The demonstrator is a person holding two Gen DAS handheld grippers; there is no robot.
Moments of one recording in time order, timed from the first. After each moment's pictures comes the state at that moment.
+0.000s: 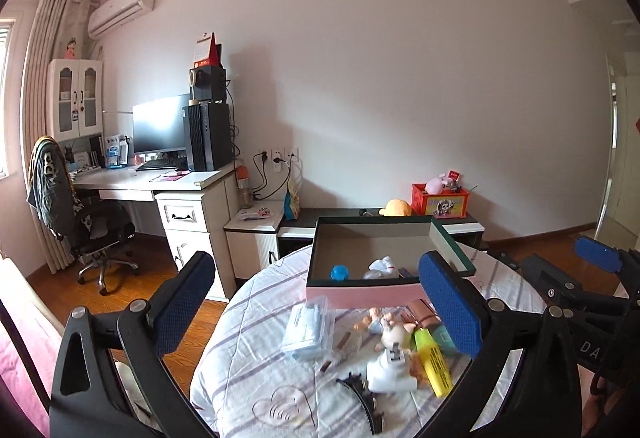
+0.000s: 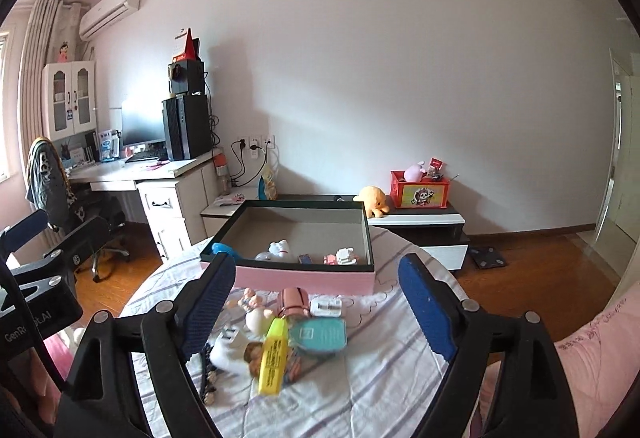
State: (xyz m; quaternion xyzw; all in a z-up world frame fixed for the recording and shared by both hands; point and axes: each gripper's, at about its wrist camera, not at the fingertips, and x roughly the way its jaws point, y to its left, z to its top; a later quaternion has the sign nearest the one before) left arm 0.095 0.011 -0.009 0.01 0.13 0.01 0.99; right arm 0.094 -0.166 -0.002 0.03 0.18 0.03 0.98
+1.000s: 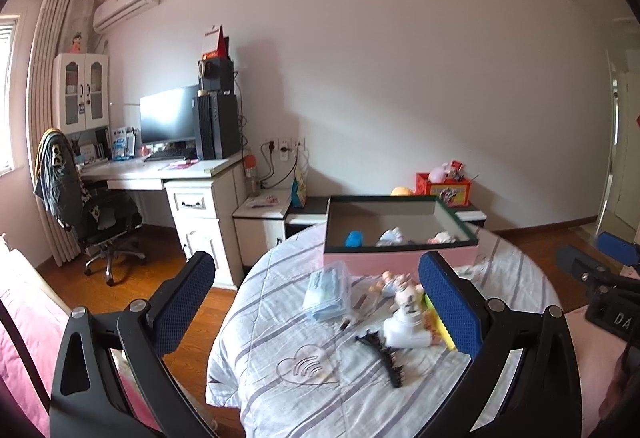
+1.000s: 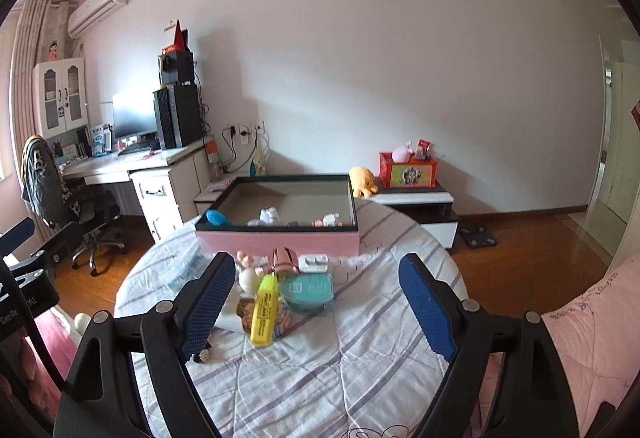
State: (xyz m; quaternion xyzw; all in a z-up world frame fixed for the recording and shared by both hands) left arm 0.067 0.035 -0.037 0.02 0.16 0.03 0.99; right arm 0.065 -0.176 -0.032 0.04 0.22 0.01 0.98
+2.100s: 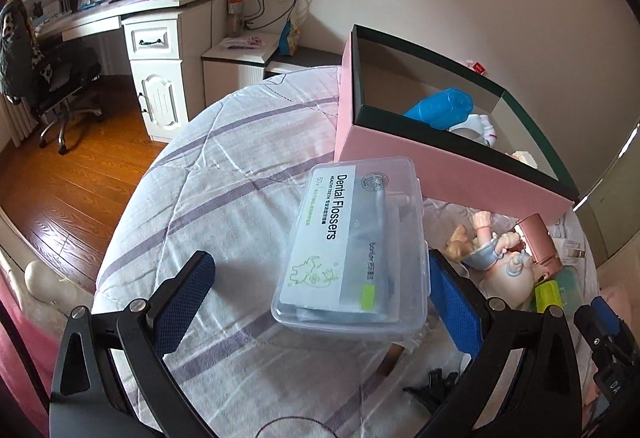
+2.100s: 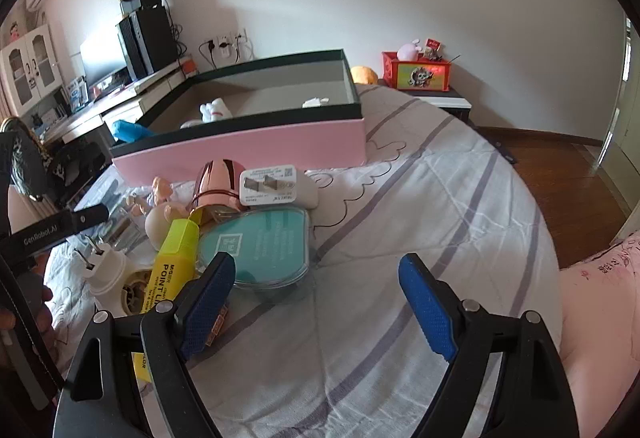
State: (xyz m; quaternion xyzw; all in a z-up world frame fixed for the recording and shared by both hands) left arm 0.281 0.066 -0.180 -0.10 0.41 -0.01 0.91; right arm 0.202 -0.198 -0.150 0.07 0.38 0.02 0.92
